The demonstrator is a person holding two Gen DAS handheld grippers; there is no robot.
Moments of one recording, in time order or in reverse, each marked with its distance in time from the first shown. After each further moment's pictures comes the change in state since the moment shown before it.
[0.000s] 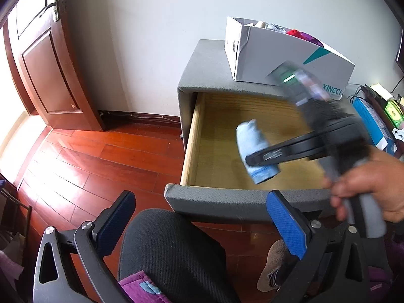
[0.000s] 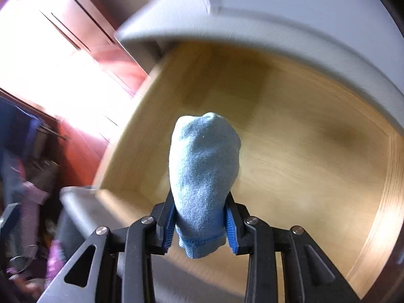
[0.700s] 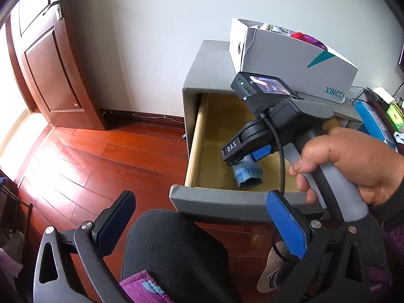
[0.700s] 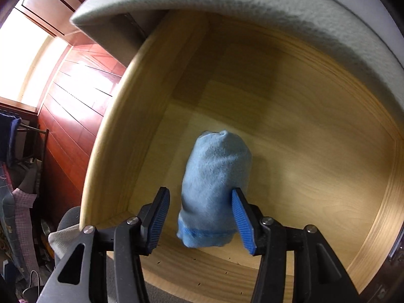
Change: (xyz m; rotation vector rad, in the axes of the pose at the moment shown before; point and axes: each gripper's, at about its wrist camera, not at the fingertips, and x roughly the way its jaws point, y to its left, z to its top) left arm -0.001 0.005 0.001 -0.016 -0.003 0.008; right arm 0.065 0.011 0.059 0.039 0.225 -0.150
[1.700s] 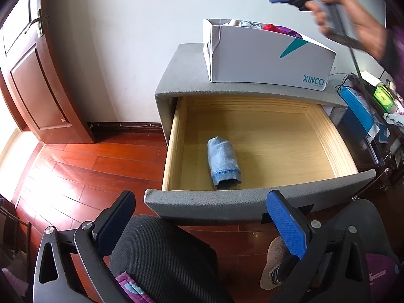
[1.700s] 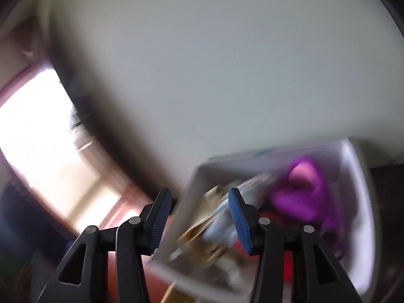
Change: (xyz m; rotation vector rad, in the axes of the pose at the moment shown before) left arm 0.000 -0.027 -0.004 0.091 -0.019 -0.050; right arm -0.305 -0.154 0.017 0.105 -0.909 0.378
